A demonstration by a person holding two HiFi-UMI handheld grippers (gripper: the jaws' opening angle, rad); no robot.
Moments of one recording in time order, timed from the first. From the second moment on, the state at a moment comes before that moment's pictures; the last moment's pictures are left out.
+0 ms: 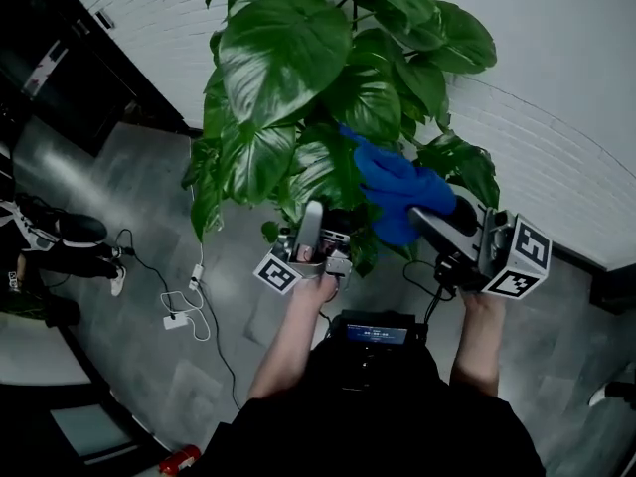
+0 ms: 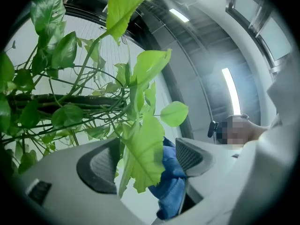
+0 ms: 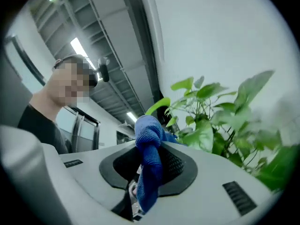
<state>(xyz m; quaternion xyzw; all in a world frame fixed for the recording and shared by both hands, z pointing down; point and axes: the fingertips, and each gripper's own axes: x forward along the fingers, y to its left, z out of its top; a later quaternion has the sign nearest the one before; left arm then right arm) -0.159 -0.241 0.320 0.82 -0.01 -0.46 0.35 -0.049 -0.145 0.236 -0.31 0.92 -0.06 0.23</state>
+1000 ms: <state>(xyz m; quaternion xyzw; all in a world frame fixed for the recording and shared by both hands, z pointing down) -0.120 -0.223 0.294 0.85 -0.06 -0.45 0.24 -0.104 -0.178 0.339 -0.19 0.97 -0.14 0.10</state>
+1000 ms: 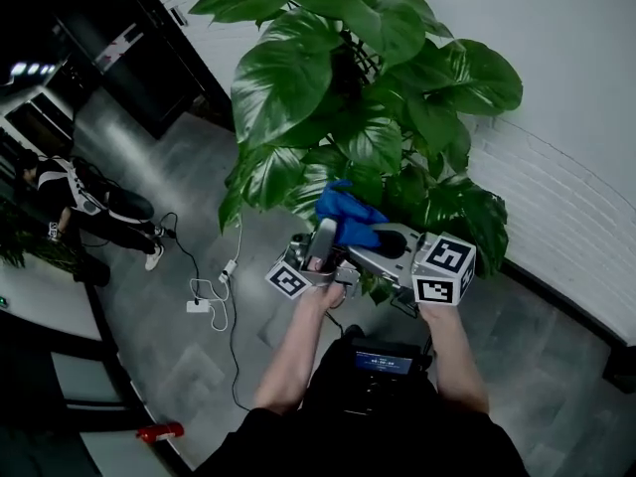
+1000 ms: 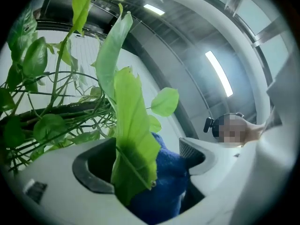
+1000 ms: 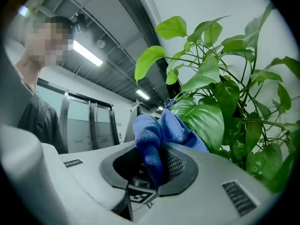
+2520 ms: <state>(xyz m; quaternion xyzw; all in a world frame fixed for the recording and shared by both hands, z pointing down) -0.096 -0.239 0.306 0.82 0.04 -0.49 0.29 -0.049 -0.223 0.338 -0.28 0.94 -0.13 0.15</state>
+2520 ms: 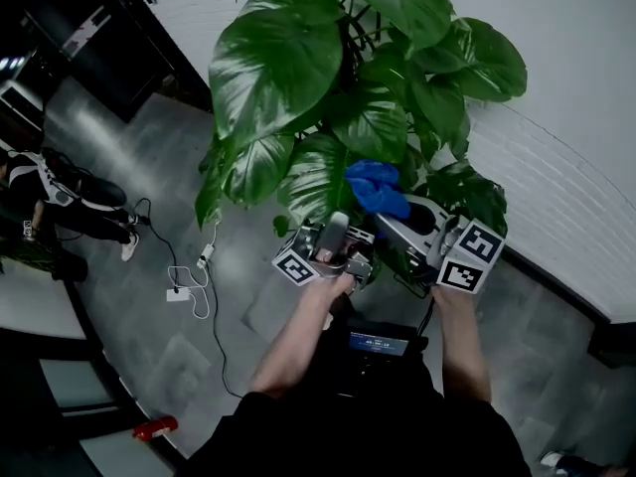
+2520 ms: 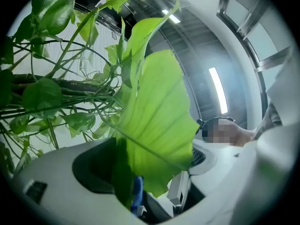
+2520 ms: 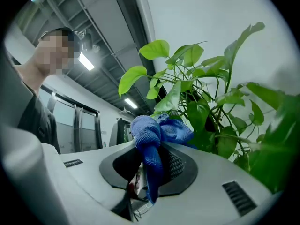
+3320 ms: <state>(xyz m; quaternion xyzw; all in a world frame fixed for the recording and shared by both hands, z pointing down) -0.147 -0.227 0.300 0.83 -0.04 -0.49 0.27 -0.028 -0.184 0.220 -0.33 0.93 0.01 0.18</state>
